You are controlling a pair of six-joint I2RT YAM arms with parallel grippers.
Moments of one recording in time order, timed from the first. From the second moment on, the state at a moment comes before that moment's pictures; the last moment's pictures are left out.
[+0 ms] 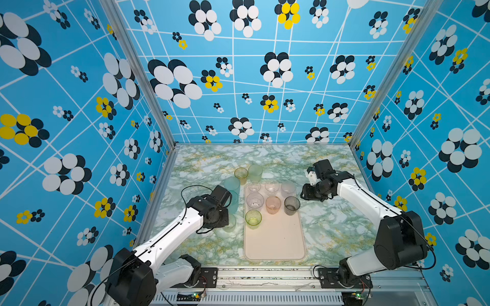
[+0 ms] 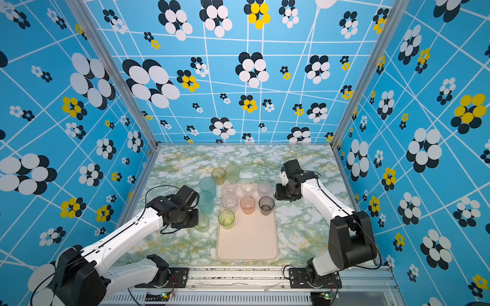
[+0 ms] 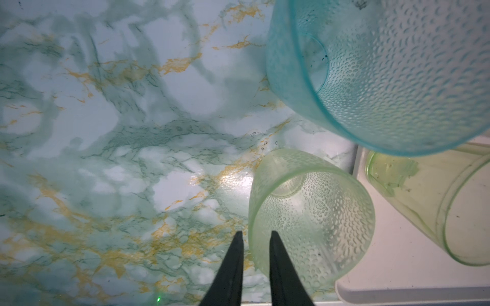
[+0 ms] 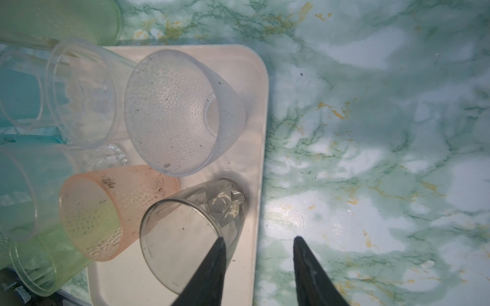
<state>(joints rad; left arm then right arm) -0.52 1.17 0.82 -0.97 -0.04 -0.61 0.27 1.51 1.10 -0.80 -0.17 0.22</state>
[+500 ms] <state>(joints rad) -0.51 1.21 0.82 -0.96 -0.03 -0.58 0.27 1.53 1.10 -0.80 -0.17 0.22</state>
